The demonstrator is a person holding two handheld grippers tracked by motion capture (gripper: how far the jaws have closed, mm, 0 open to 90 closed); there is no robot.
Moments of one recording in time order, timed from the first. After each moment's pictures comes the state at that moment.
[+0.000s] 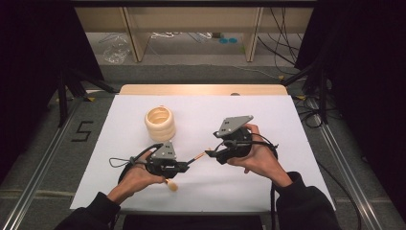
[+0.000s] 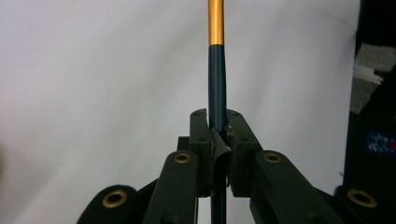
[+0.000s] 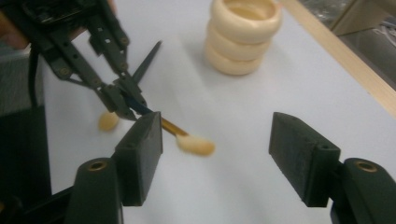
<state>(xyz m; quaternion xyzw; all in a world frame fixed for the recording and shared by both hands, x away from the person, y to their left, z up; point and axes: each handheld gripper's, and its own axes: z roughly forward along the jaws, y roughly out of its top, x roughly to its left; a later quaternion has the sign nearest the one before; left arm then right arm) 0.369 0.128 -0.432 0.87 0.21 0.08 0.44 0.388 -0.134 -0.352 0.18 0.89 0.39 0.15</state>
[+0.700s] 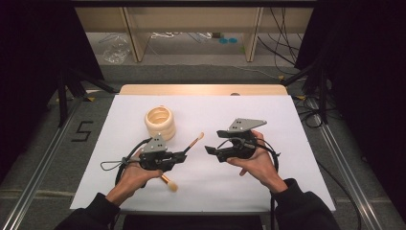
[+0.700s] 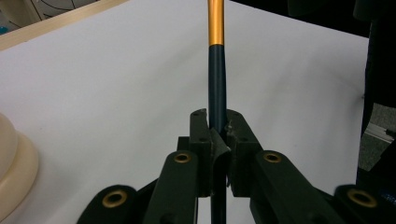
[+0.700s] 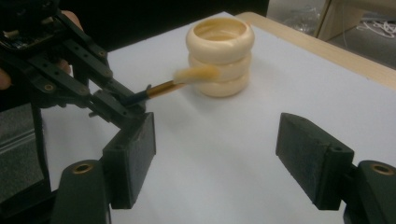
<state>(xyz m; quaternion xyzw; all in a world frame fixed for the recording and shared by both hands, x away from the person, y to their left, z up) 0.368 0.138 -0.421 0.82 0.27 0.10 0.50 0.391 -0.145 -0.378 0.26 0.82 0.49 0.12</state>
